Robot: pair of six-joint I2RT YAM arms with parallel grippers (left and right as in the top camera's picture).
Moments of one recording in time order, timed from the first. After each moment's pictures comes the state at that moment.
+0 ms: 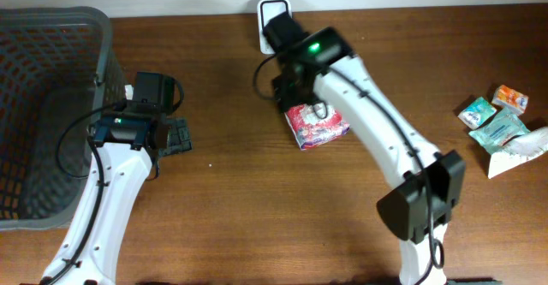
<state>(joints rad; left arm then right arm) -0.12 1.45 1.24 -1.04 -0.36 -0.31 0.52 2.09 2.14 -1.39 0.18 0.32</state>
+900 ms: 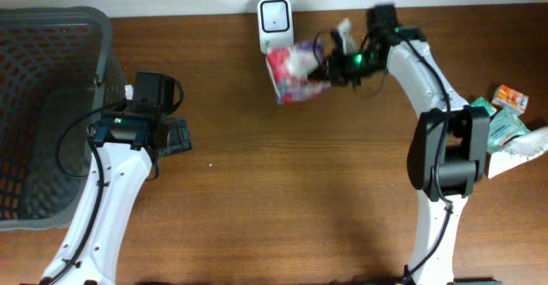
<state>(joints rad) -0.12 1.45 1.24 -1.04 -0.36 -0.31 0.08 2.28 1.94 -0.84 -0.89 0.17</state>
